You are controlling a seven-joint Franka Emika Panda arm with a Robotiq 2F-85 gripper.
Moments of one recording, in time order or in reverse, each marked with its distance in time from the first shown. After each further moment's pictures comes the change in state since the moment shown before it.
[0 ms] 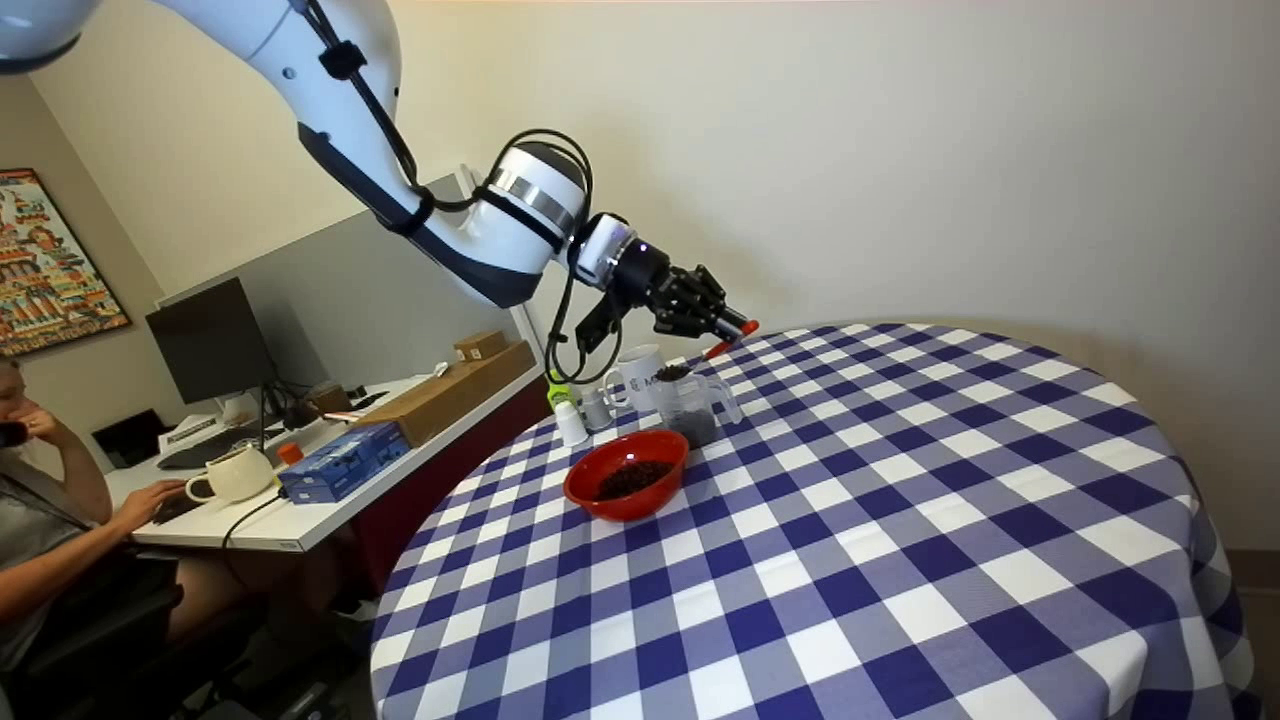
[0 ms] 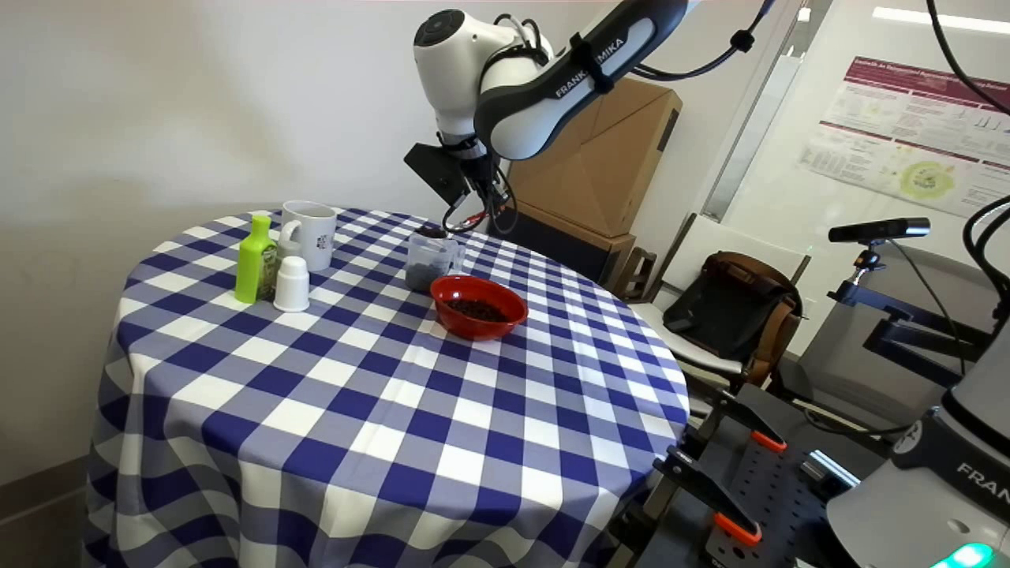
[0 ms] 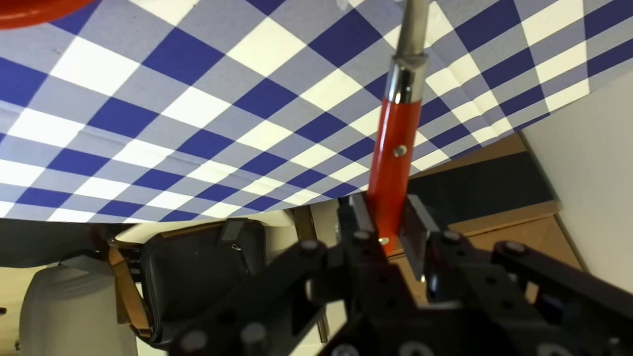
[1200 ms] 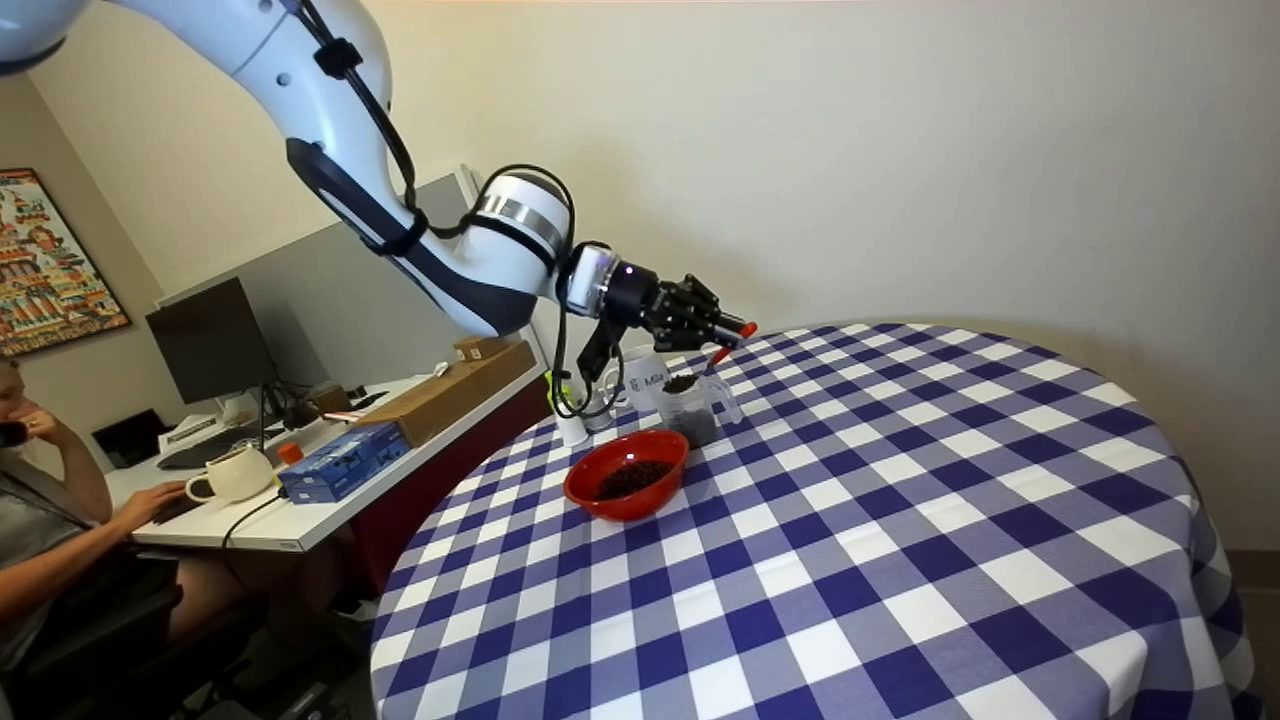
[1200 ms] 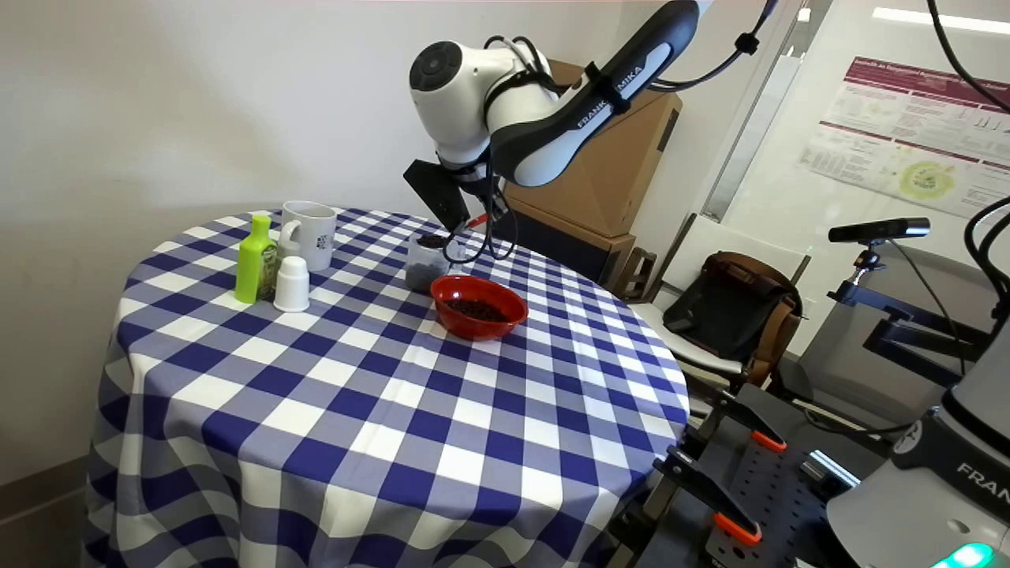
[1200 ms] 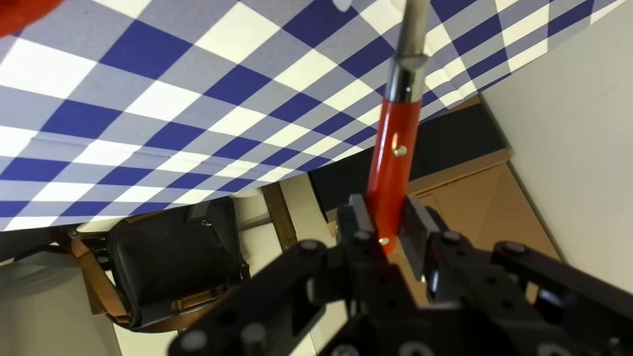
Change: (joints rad) arm 0.040 -0.010 -0.012 -0.089 -0.240 0.006 0.259
